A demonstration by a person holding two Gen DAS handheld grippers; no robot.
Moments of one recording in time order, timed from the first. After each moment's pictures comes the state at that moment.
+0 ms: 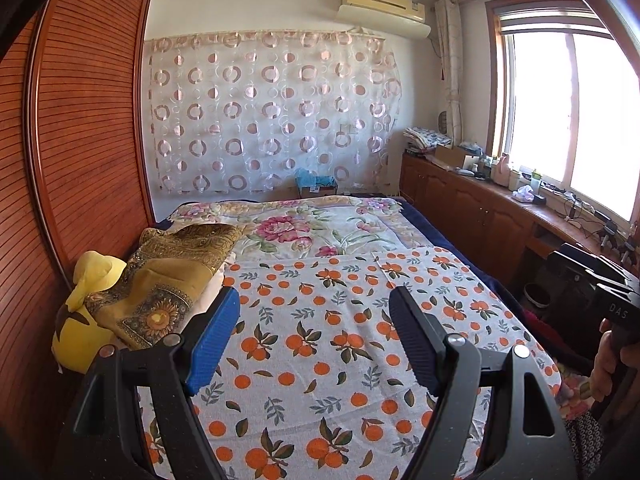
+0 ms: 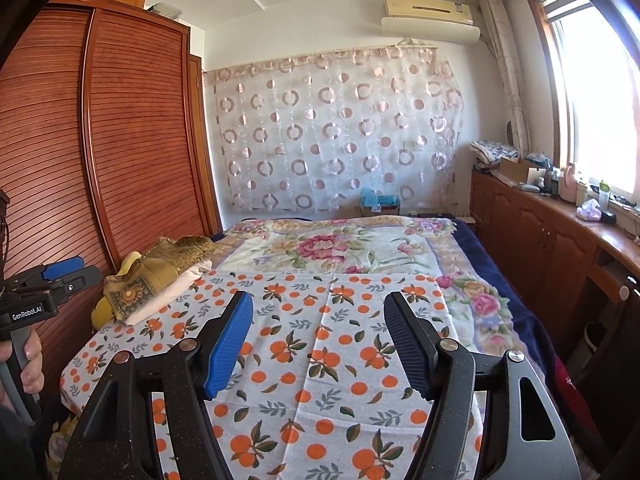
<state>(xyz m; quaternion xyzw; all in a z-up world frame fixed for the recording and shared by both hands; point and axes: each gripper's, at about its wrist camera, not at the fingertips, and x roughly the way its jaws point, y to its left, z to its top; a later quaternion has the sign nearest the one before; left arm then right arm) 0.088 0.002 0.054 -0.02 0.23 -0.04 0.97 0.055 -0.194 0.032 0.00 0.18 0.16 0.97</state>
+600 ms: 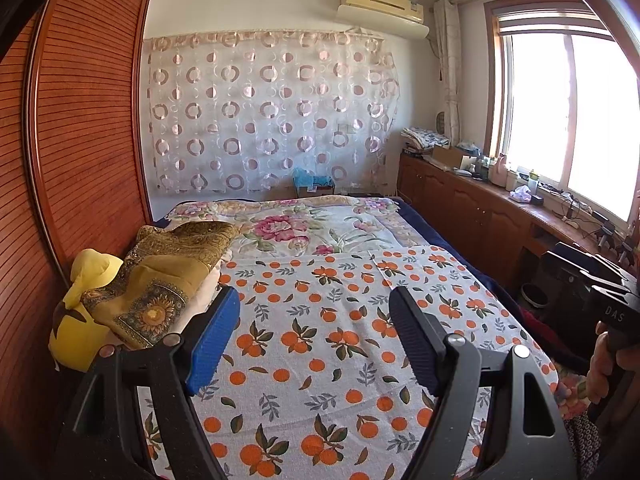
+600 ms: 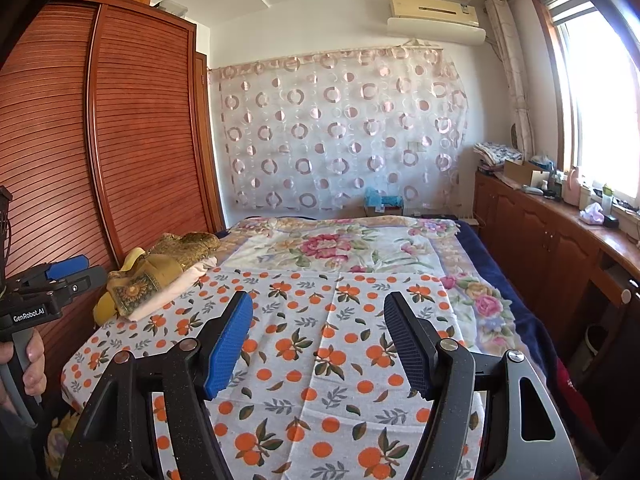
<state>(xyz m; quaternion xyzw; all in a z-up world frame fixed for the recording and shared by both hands) 0.086 0.000 0.049 -0.02 0.23 -0.04 0.97 0.059 -0.196 0.032 -0.01 0.18 0.16 0.97</state>
